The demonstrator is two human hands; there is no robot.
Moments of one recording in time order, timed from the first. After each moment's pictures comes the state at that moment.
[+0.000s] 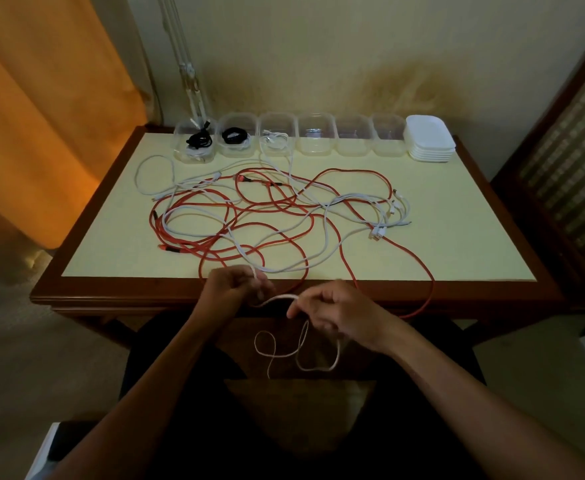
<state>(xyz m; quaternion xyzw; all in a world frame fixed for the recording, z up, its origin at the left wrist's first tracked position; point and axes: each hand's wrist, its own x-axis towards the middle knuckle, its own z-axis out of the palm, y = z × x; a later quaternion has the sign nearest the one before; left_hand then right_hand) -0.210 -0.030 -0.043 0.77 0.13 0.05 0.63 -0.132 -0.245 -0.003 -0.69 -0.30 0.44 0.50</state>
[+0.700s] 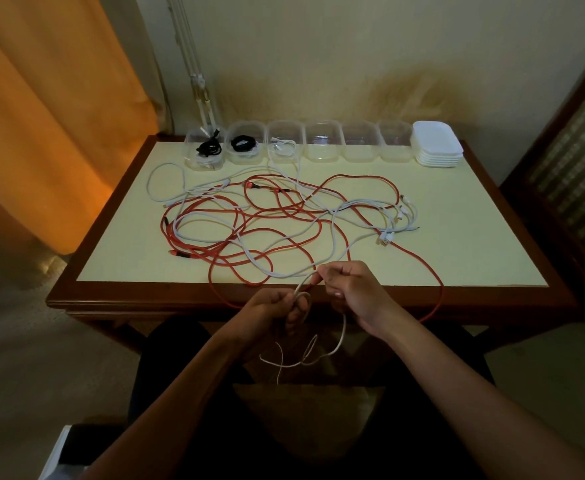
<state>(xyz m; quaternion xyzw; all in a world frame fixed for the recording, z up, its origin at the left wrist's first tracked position) -0.213 -0.065 -0.041 0.59 0.06 -0.13 0.80 -0.112 -0.229 -0.011 -0.69 -0.16 0.34 0.62</state>
